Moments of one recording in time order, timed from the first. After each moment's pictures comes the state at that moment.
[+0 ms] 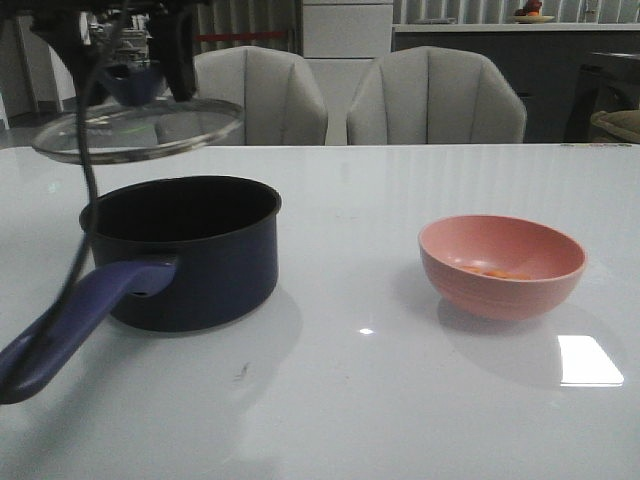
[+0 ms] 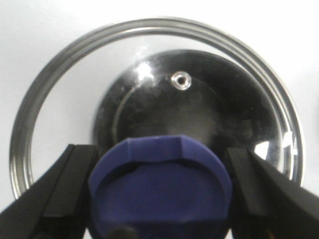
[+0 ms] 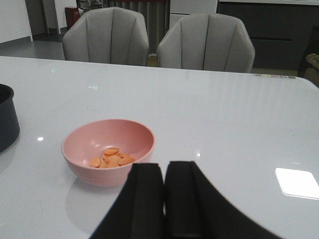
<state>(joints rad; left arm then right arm) -0.34 1.90 -1.88 0.00 1.25 -0.27 0.17 -0.01 0.03 -0.05 0.10 0.09</state>
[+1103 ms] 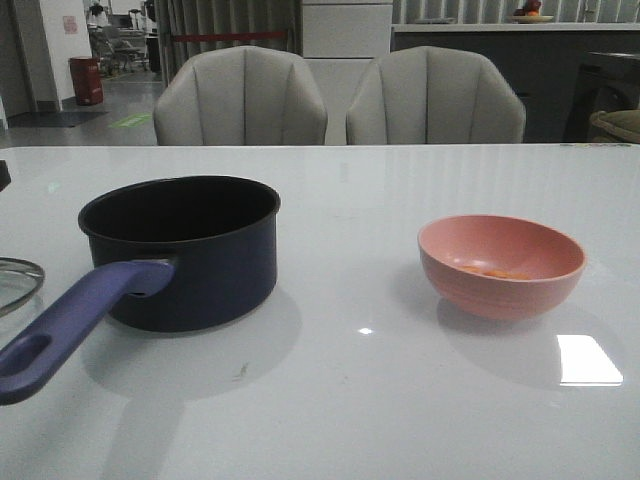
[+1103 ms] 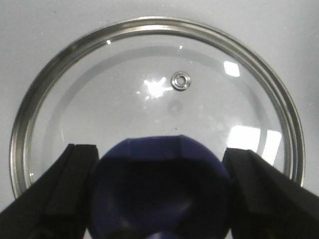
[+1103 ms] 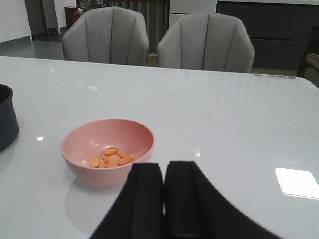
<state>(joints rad) 0.02 1.88 -1.32 0.00 0.93 -0.09 0.17 -0.01 0.03 -0.05 0.10 0.09</state>
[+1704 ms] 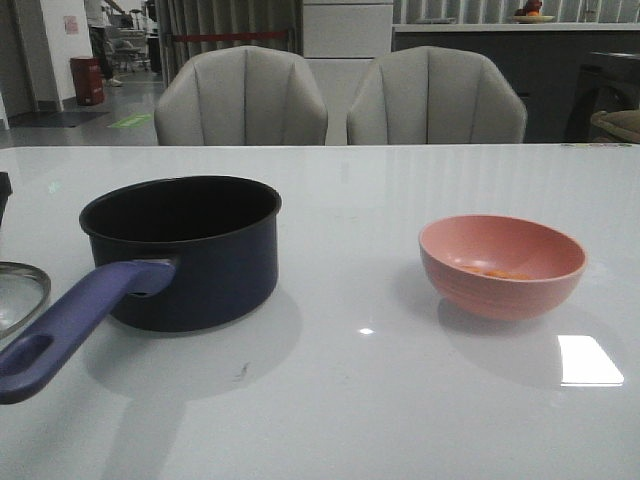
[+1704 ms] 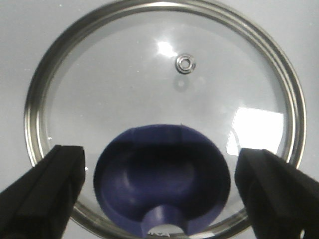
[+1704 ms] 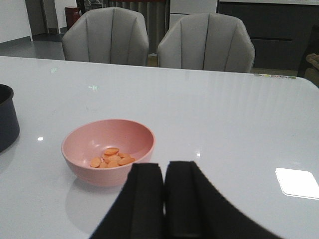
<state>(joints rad) 0.02 1.91 -1.37 0.01 1.00 -0.06 0.17 -0.01 0.03 -0.05 0.10 0.09</state>
